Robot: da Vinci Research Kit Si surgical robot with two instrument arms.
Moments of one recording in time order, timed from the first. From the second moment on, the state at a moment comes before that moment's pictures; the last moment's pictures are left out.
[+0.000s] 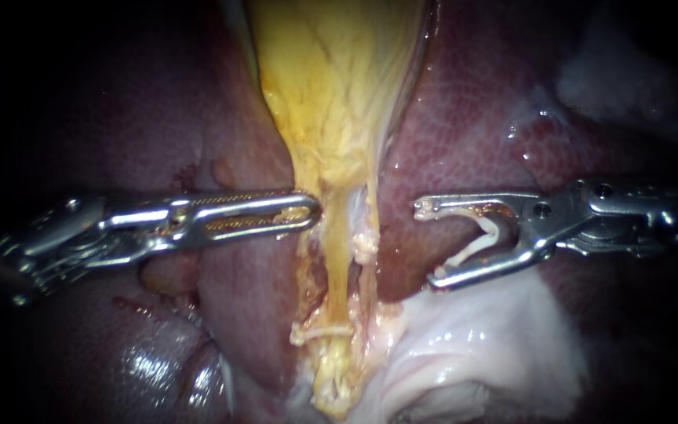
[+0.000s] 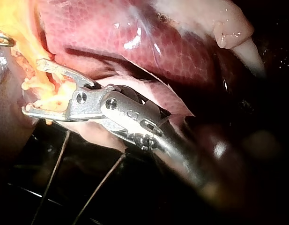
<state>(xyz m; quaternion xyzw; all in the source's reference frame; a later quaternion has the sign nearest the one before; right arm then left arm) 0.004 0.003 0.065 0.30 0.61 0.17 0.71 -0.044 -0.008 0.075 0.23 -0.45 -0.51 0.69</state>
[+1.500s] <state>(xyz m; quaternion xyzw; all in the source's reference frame) 0.019 -0.007 0.080 0.41 0.63 0.15 0.65 -0.035 -0.002 0.066 0.19 -0.48 -0.54 0.66</state>
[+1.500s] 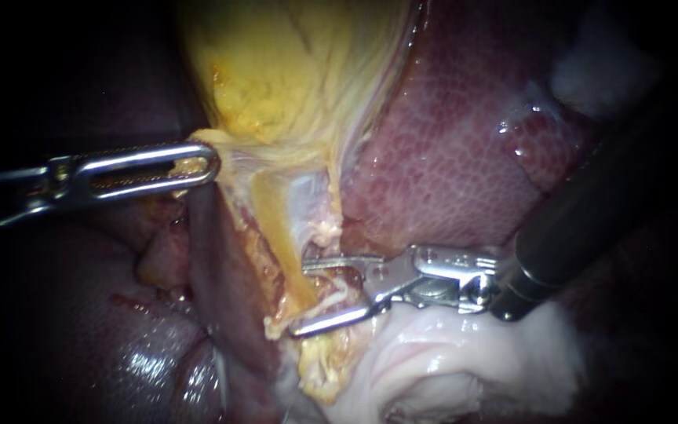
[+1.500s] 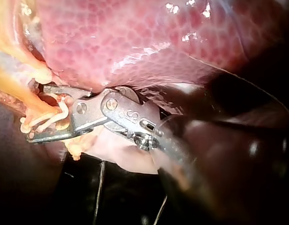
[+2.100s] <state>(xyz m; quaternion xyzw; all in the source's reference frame) 0.022 -0.008 0.080 0.44 0.64 0.14 0.62 -0.035 -0.003 0.069 0.19 -0.48 -0.54 0.67</state>
